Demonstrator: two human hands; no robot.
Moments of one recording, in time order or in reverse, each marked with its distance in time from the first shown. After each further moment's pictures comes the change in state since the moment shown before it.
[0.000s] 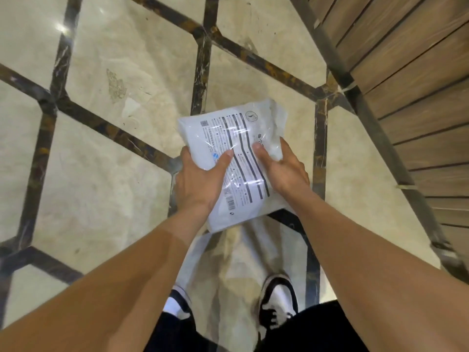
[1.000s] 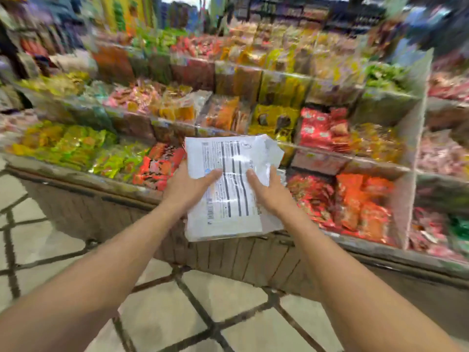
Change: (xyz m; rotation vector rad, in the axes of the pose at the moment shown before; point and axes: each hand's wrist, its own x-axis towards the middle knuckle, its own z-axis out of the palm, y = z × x) left_hand -0.634 0.577 -0.285 0.163 -0.682 1.168; right_hand -0.706 -0.285 -0.564 0.308 0.824 -0.033
